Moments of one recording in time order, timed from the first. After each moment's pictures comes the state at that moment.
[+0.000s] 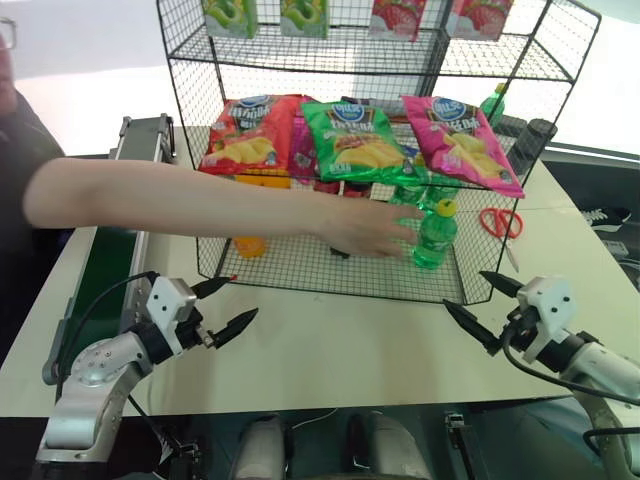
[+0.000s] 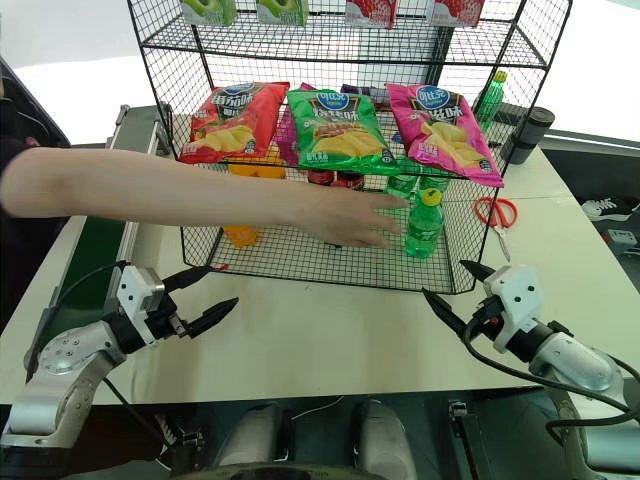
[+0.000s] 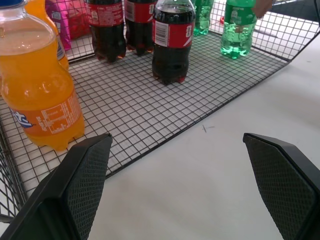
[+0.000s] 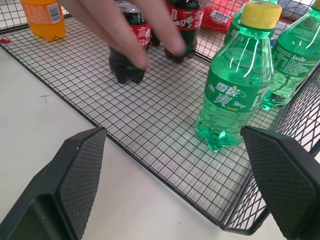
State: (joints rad) left arm 0.13 0.57 0.14 -0.25 -0.44 0.17 -0.83; right arm 0.26 -0.61 -0.34 -0.39 0.39 0.24 0.70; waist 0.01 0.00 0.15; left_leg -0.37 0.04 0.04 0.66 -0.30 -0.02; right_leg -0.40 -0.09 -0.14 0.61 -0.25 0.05
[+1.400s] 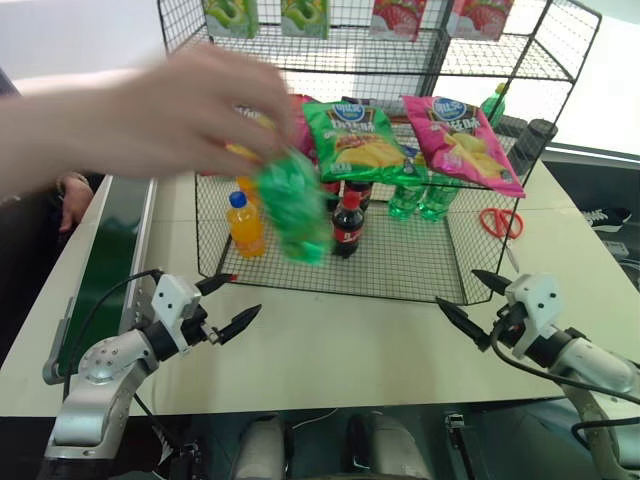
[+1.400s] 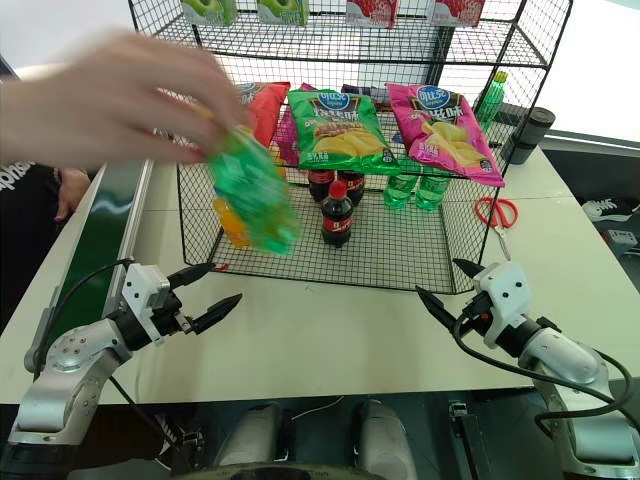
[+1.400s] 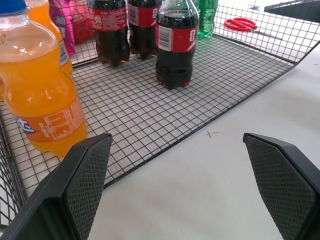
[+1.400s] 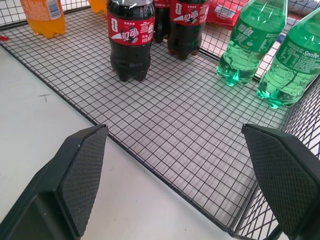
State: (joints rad) left arm 0.12 0.54 0.13 -0.25 -0.41 0.16 -0.80; right arm 0.22 -0.60 -0.29 -0.37 0.38 0.25 0.67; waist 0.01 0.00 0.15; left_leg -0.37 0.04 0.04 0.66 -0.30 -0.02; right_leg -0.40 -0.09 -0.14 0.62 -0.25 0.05
